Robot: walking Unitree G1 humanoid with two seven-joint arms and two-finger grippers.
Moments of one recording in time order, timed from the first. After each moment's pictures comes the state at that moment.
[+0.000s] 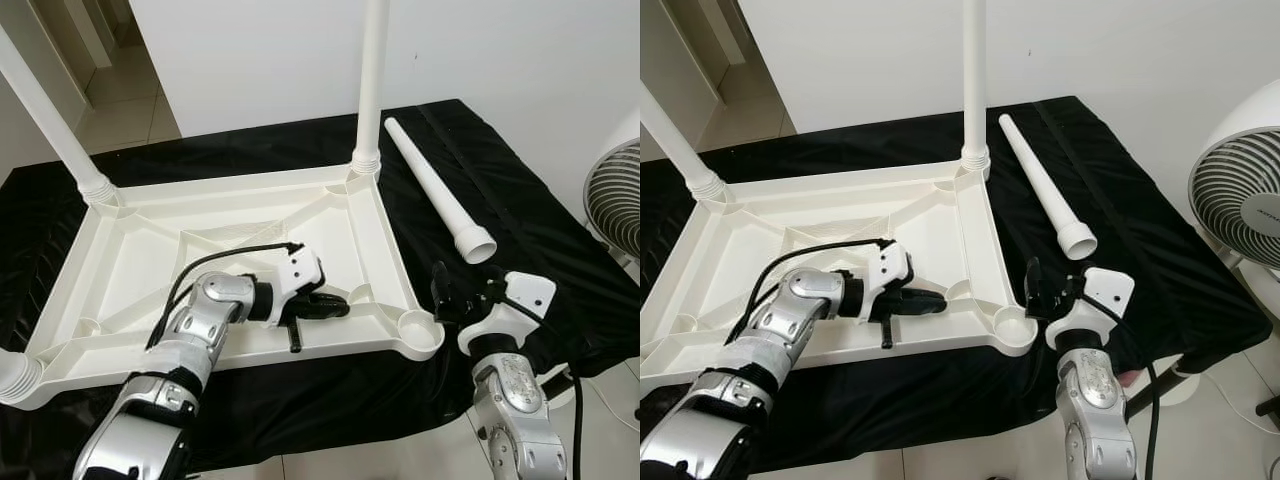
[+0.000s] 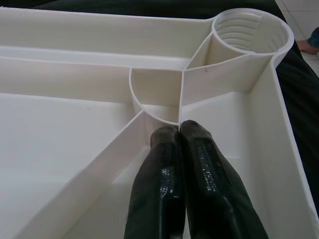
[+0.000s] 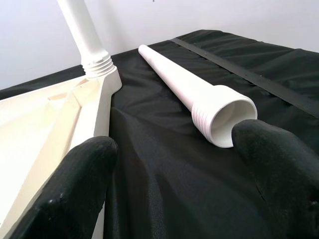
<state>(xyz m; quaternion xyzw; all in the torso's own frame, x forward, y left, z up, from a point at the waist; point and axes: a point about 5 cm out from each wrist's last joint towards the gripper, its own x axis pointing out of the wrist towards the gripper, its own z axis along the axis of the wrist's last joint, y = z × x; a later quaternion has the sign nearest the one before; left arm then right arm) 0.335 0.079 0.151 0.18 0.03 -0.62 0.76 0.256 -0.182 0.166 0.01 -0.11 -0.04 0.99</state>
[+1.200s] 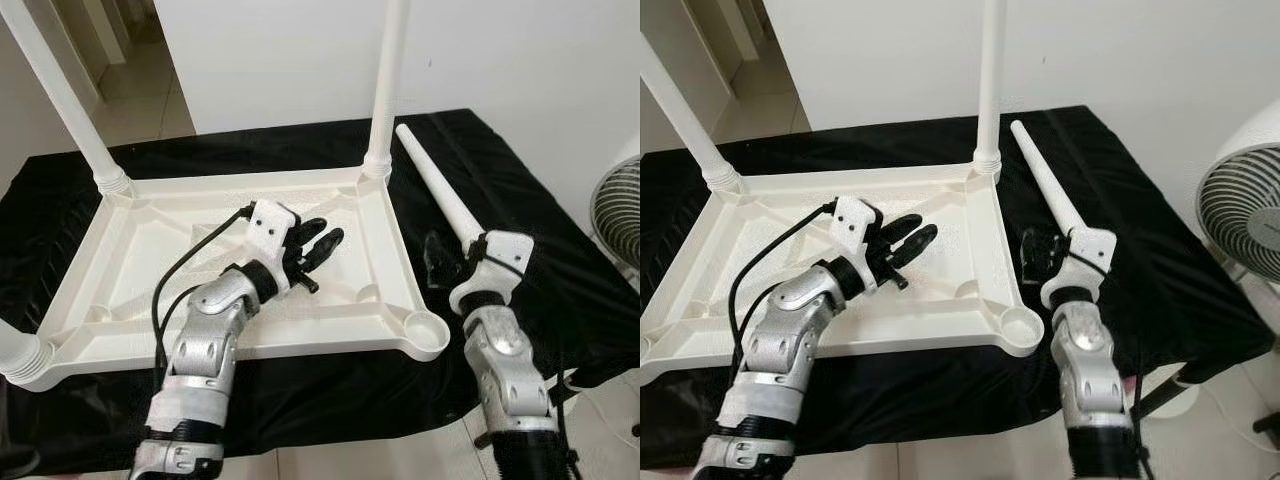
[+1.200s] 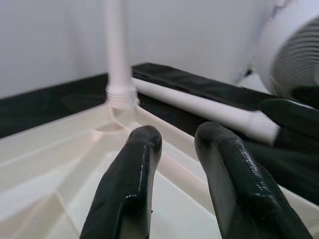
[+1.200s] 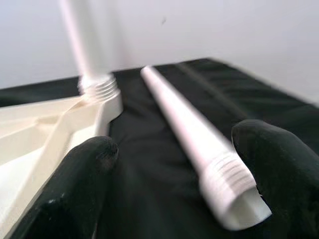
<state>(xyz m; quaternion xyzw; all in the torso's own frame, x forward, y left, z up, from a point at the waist) 0.325 0.081 0.210 0.00 -0.12 -0.36 0.93 0.312 -0.199 0.185 -0.04 -0.12 -0.07 0.99</state>
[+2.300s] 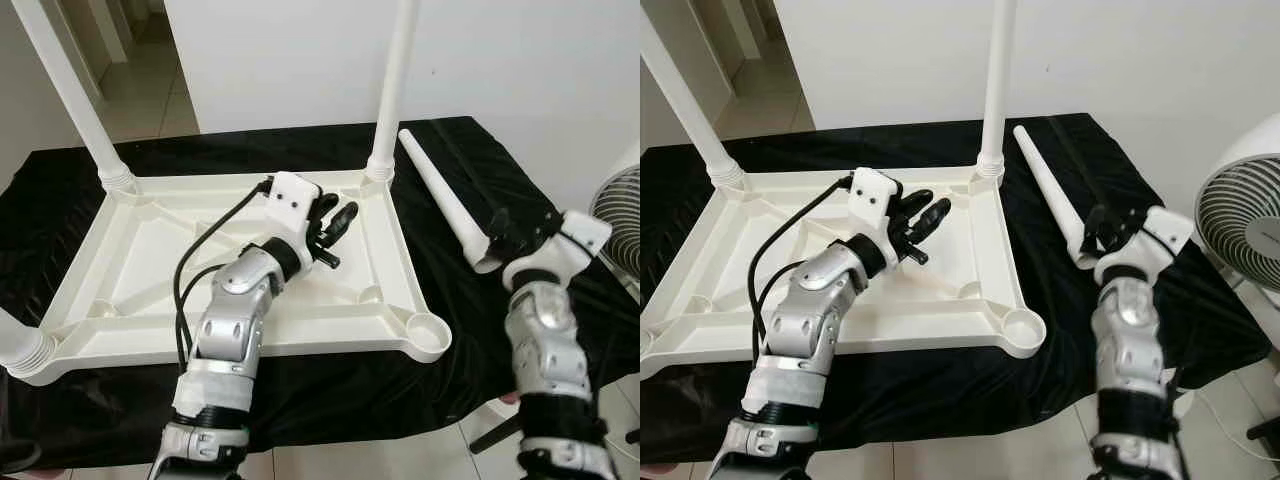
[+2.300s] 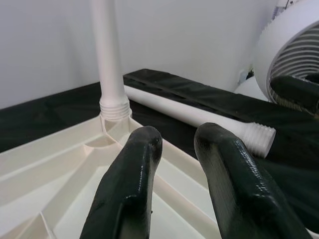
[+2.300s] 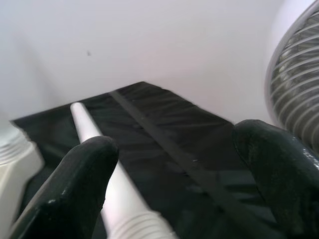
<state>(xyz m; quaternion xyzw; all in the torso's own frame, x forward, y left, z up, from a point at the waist) 0.318 0.049 0.224 0.01 -0.11 -0.36 0.93 0.324 -0.254 0.205 0.00 -0.14 -0.18 0.97</state>
